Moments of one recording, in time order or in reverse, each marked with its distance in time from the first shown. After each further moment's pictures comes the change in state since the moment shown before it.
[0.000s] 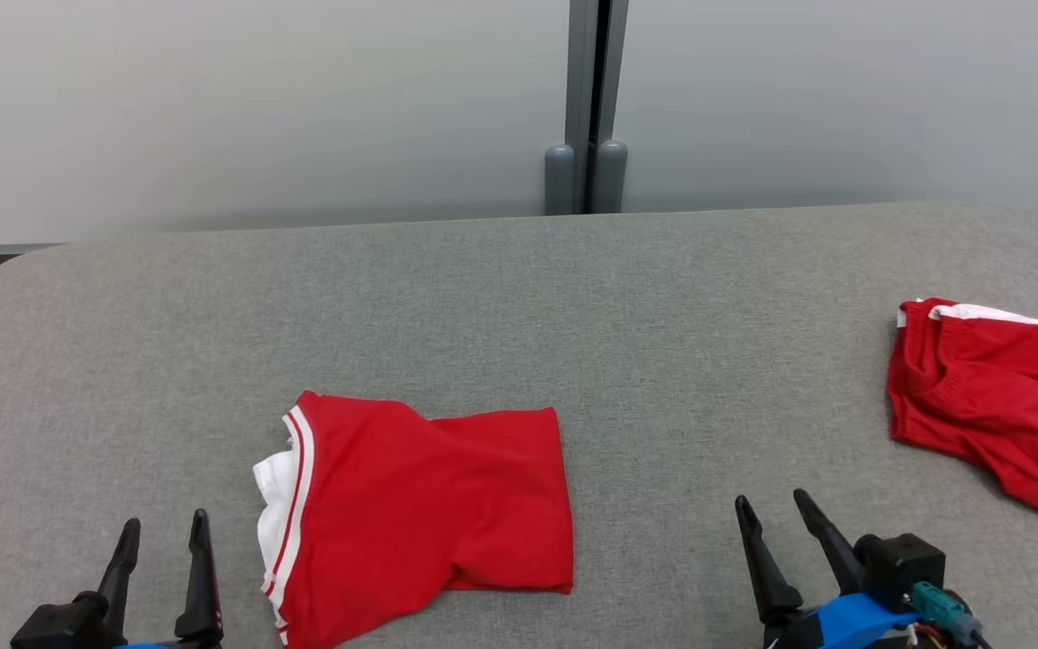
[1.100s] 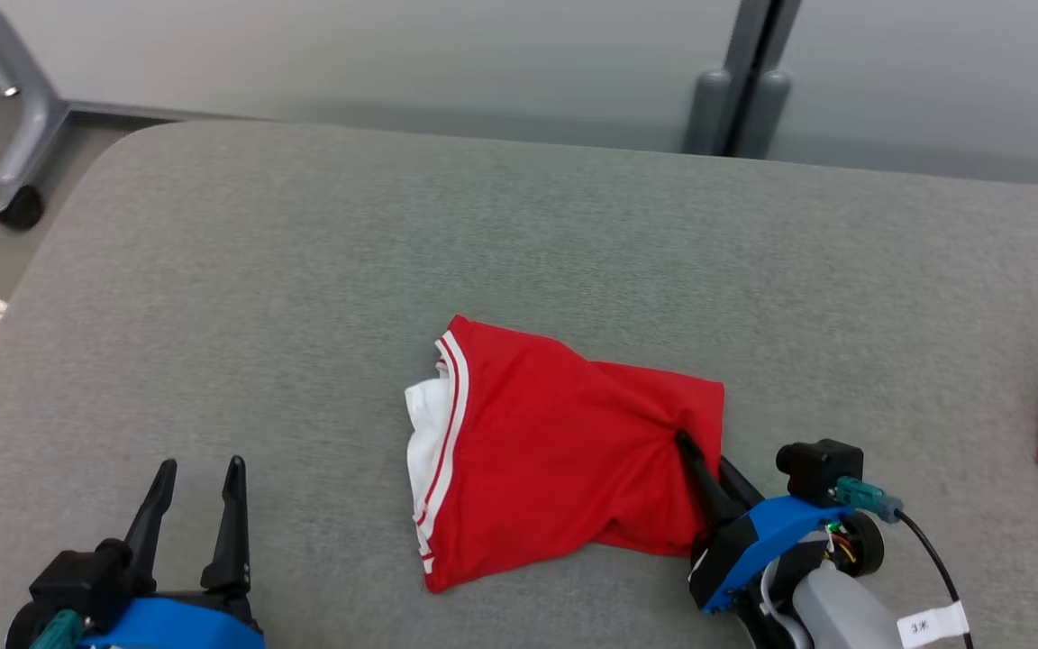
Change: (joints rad) left arm -0.073 0.066 -0.142 -0.039 -0.096 0.000 0.000; right arm -0.318 0.003 0.244 0.339 0.309 0.000 -0.001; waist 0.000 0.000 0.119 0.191
